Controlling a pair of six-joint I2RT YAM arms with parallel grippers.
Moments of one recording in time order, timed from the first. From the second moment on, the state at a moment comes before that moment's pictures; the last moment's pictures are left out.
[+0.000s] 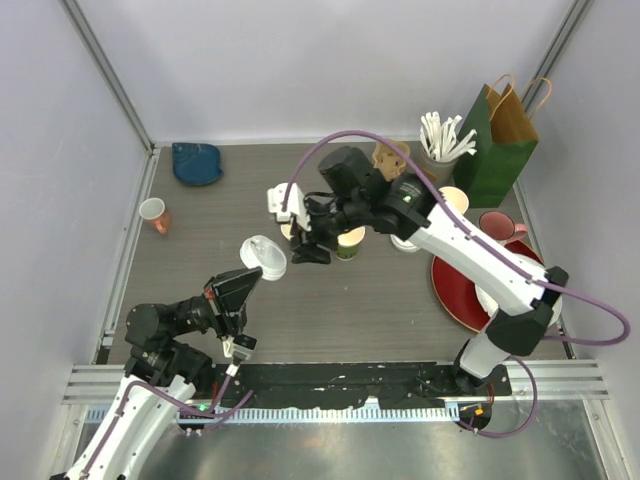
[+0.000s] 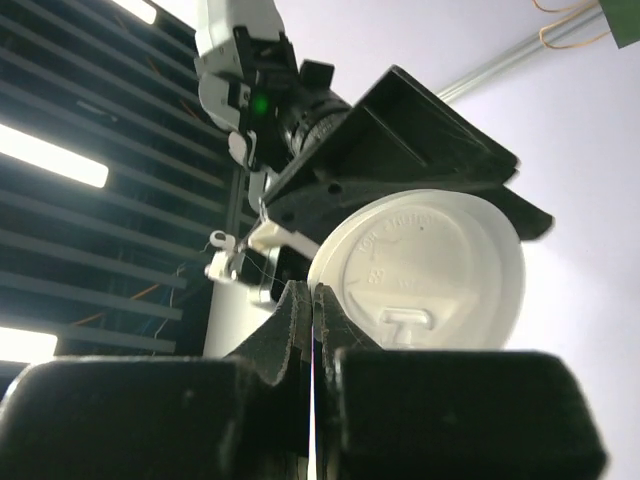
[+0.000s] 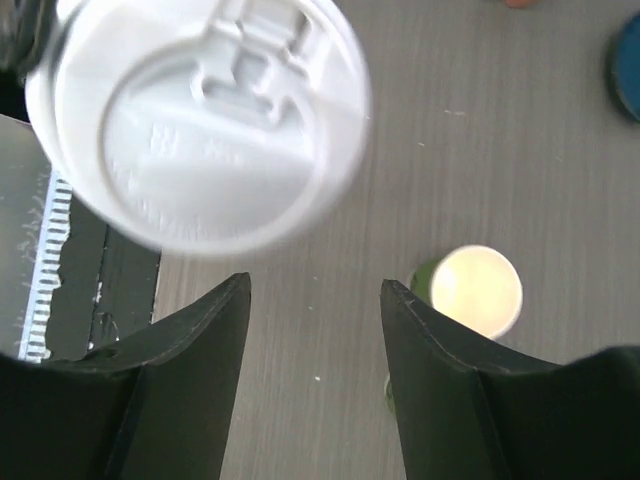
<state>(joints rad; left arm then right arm) -0.43 0.21 0.37 0.23 0.92 2.04 0.97 1.64 1.91 -0.97 -0.50 -0.58</state>
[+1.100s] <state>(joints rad) -0.43 0.25 0.36 0.33 0.90 2.03 1.02 1.51 1.81 -0.78 -0.70 -0.66</state>
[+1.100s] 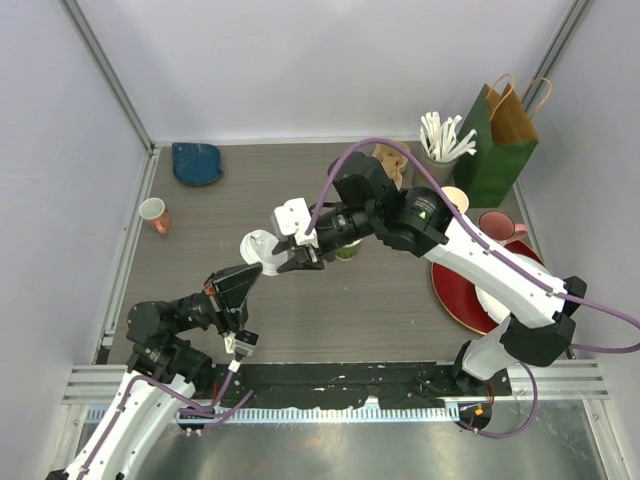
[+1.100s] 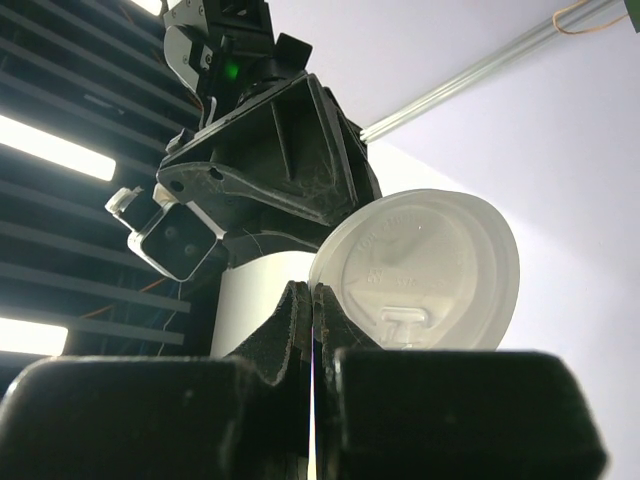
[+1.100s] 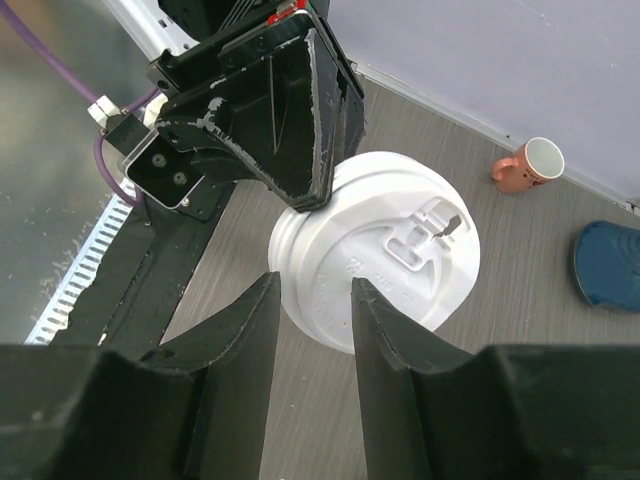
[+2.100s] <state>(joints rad) -0.43 0.25 0.37 0.19 0.85 2.04 1.03 1.50 1.73 -0.75 -0.56 -0.62</state>
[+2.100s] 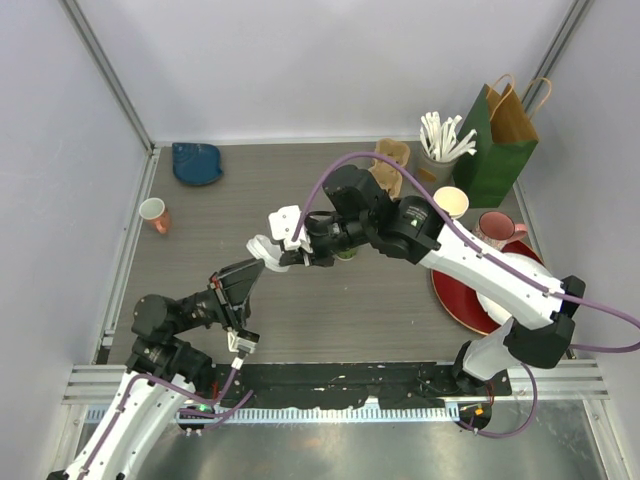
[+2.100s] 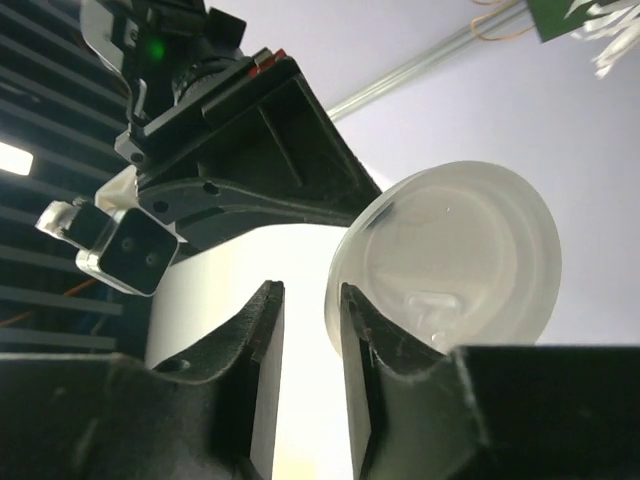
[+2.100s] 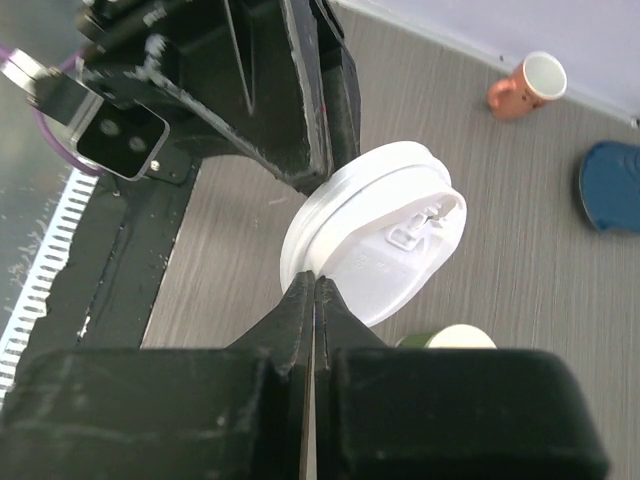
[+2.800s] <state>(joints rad) -0.43 0.30 0.40 -0.11 0.36 2.03 0.99 1.43 1.55 -0.74 -0.03 -0.61</state>
